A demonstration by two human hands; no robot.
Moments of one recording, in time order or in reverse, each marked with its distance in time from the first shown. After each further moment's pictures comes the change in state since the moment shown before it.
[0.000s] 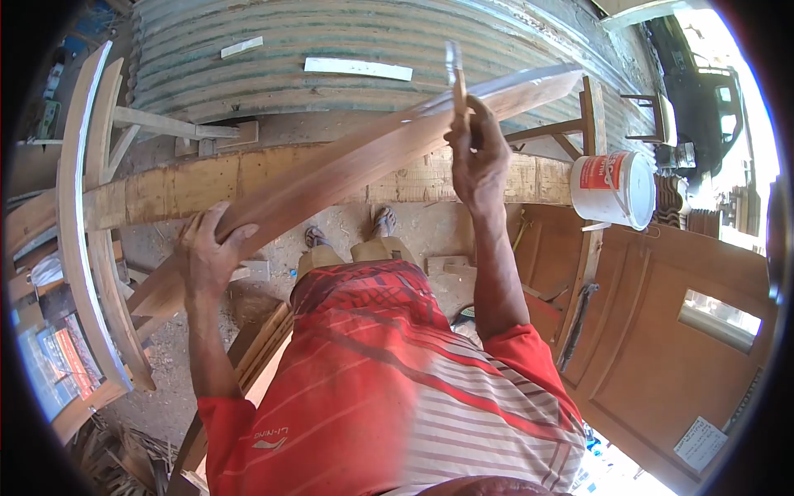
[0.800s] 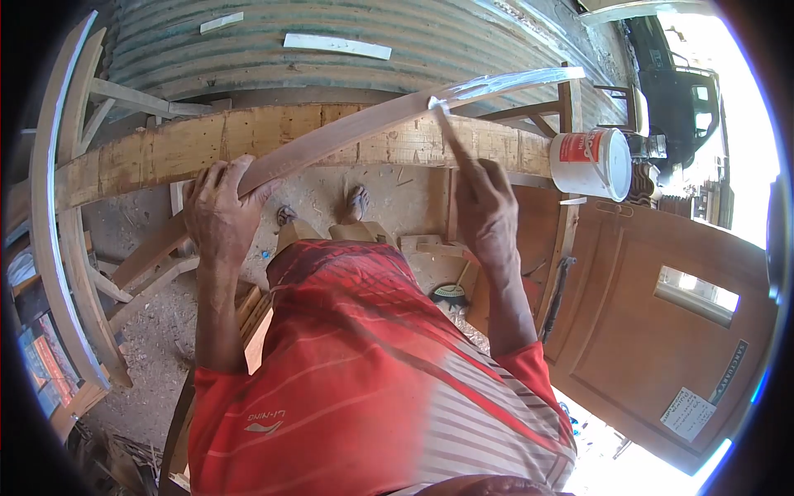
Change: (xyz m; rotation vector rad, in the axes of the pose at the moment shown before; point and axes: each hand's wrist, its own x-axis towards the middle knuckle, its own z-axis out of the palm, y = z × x) left_hand -0.013 0.035 0.029 0.039 0.136 0.106; right_hand -0.094 -0.071 -0.071 -0.562 -0.292 -0.097
